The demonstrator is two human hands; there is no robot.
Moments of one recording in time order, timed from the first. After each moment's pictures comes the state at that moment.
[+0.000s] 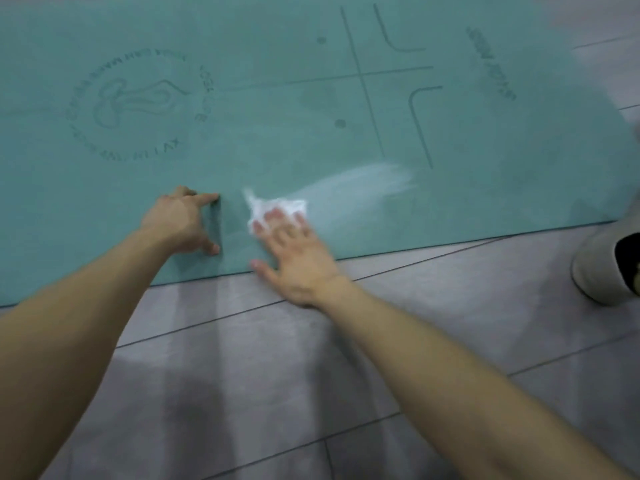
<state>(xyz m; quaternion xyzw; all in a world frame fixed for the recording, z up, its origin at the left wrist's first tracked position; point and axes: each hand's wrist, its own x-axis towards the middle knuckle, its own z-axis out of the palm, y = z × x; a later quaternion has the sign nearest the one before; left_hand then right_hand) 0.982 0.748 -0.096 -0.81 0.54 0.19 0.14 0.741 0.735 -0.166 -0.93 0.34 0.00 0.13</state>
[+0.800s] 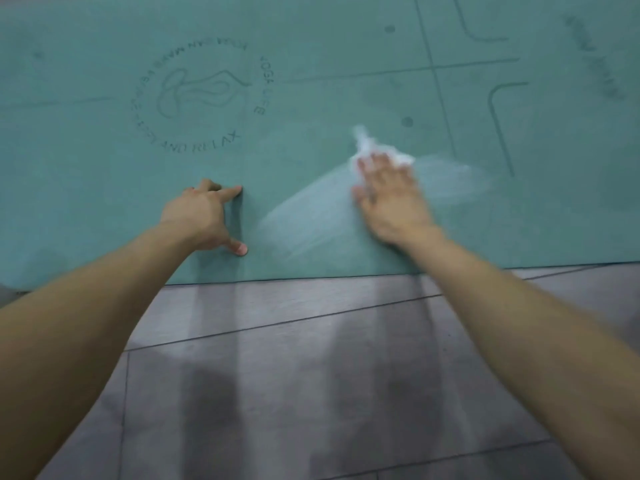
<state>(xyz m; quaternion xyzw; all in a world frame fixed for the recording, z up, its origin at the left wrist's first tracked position) 1.024 0.760 -0.084 -0.82 0.51 0.19 0.16 0.733 0.619 -0.174 -0.88 0.45 -0.05 0.10</state>
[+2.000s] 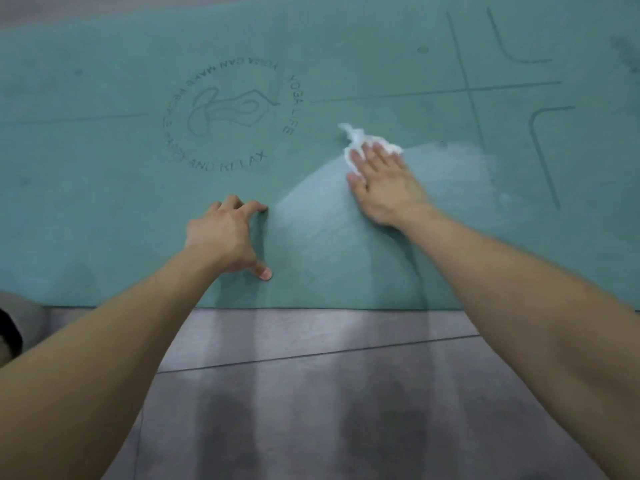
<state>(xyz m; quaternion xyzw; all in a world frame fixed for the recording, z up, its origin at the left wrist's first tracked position) 1.021 0.757 -0.077 -0.84 0.50 0.17 0.15 0.811 0.565 -0.165 -0.91 0.40 -0.02 0.11</state>
